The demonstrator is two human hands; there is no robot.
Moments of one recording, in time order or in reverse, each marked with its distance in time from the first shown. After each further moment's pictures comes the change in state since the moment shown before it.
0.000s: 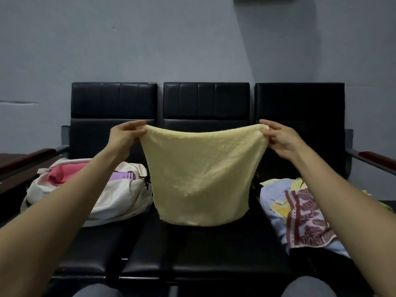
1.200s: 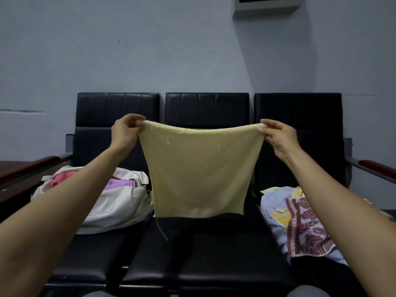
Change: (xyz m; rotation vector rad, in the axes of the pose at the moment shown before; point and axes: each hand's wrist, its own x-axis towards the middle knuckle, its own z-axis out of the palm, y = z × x) left_hand 0.010 0.027 0.001 0.384 0.149 0.301; right_hand -0.003 -0.018 0.017 0.002 0.147 -0.228
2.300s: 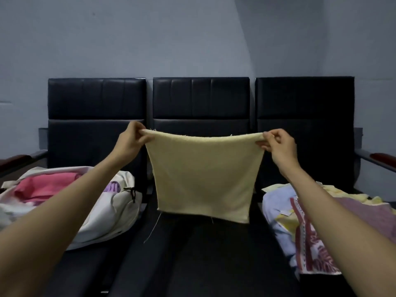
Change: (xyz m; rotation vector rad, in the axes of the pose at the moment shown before) left_hand 0.031 -0.064 0.082 0.214 -0.258 0.021; right_hand 0.053 0.094 -0.013 -0.318 0.097 -0.121
